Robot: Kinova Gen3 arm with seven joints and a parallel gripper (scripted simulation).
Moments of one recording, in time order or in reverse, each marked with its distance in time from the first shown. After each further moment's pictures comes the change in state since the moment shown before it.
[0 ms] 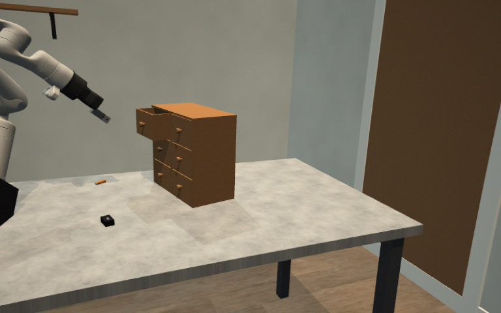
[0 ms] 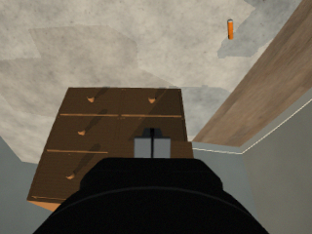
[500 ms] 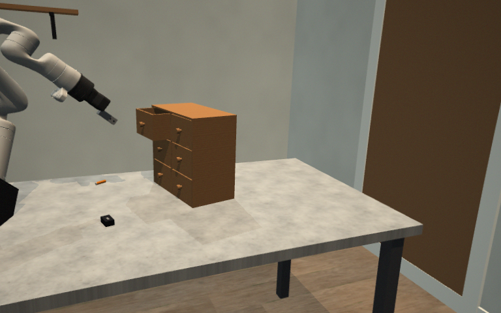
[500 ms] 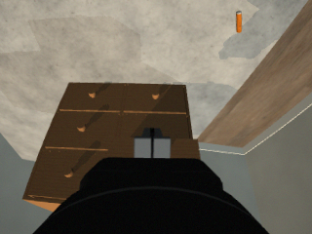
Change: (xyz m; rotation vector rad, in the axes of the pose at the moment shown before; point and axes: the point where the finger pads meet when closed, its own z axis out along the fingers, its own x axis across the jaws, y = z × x) arm -0.004 0.009 0.020 -0.001 -0.013 -0.011
